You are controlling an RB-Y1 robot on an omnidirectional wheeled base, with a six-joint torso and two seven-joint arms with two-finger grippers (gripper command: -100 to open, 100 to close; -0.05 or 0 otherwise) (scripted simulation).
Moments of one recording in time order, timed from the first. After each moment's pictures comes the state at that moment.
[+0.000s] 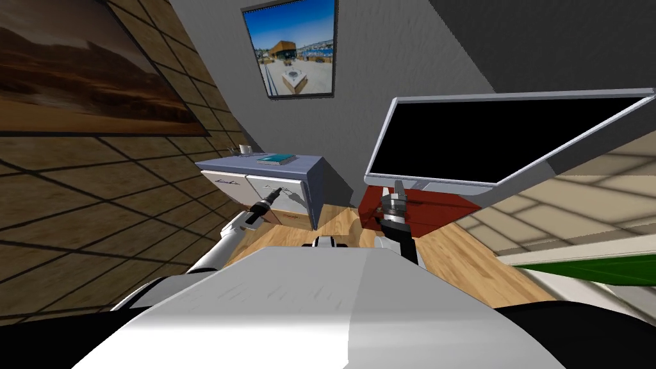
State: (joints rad) left arm -0.08 0.56 0.11 -1.15 -0.46 -0.48 0.15; right arm 0.53 0.03 -0.07 -2.31 0.01 -0.37 0.08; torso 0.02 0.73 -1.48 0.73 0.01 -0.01
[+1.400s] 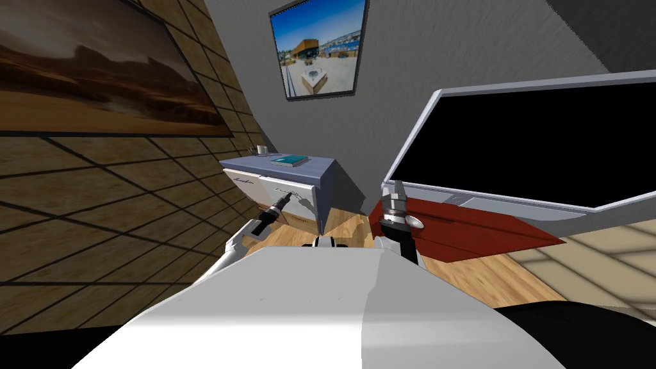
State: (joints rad) left arm 0.17 0.50 -0.04 -1.59 -0.39 -0.34 0.06; right arm 0.53 0.03 -0.07 -2.31 0.01 -0.37 0.08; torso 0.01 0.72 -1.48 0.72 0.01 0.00
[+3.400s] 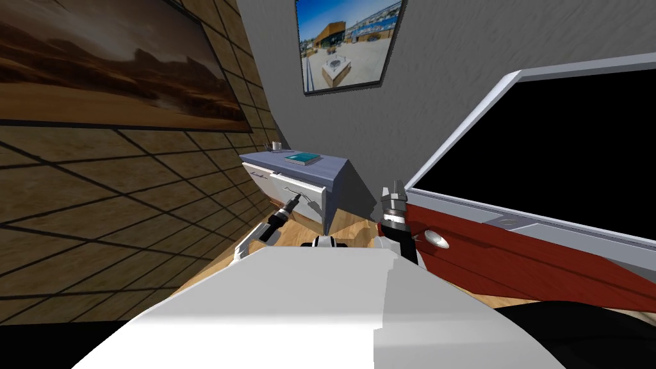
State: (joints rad) left arm 0.25 0.42 -0.15 -1.79 -0.40 -0.27 0.05; right arm 0.53 0.03 -0.07 -2.31 0.01 -0.37 0.08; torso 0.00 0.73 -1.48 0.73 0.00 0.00
